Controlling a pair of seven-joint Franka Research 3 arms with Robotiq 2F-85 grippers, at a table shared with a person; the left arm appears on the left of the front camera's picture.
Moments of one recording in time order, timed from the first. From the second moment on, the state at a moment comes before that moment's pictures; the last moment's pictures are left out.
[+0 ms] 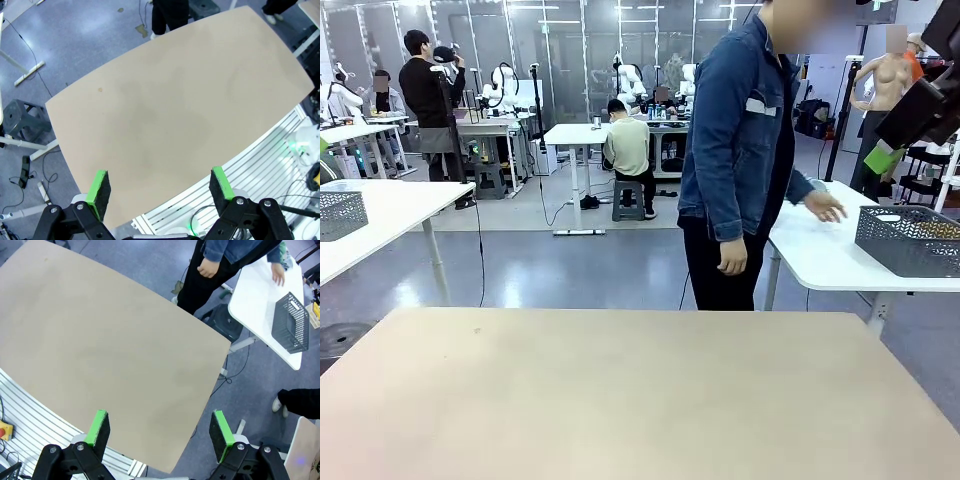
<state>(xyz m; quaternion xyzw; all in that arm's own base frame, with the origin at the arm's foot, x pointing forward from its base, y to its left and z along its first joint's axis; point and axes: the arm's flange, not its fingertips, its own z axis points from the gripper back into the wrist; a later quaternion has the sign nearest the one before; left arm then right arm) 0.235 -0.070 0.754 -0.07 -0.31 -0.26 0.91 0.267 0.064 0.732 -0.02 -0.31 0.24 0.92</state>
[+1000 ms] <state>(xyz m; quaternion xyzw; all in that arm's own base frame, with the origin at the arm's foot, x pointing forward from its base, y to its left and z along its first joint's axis) 0.235 -0.070 0.754 -0.07 -0.31 -0.26 0.91 0.267 0.064 0.732 -0.02 -0.31 0.24 0.92</state>
